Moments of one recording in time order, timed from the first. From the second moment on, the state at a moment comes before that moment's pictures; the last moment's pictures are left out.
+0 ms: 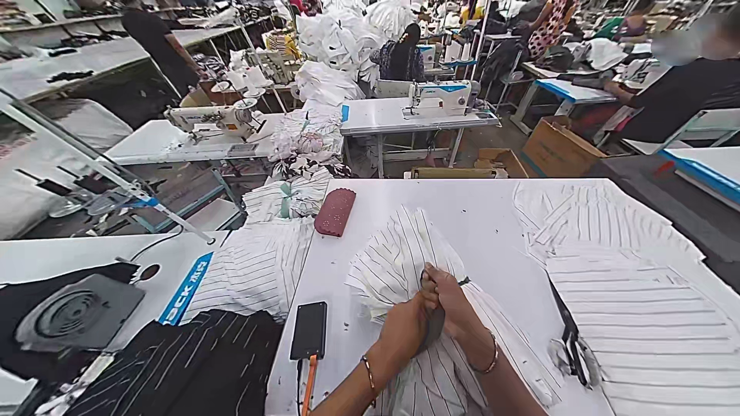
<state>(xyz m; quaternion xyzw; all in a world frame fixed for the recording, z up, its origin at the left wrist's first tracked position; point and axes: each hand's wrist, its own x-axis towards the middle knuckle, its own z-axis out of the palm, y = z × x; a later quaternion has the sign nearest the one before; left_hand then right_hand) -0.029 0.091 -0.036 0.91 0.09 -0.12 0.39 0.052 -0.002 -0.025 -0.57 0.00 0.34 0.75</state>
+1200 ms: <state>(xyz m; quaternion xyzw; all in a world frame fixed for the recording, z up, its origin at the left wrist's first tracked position) -0.045 0.118 0.008 0.94 0.01 -0.22 0.25 0.061 -0.104 -0.033 -0.69 -0.35 0.18 0.60</state>
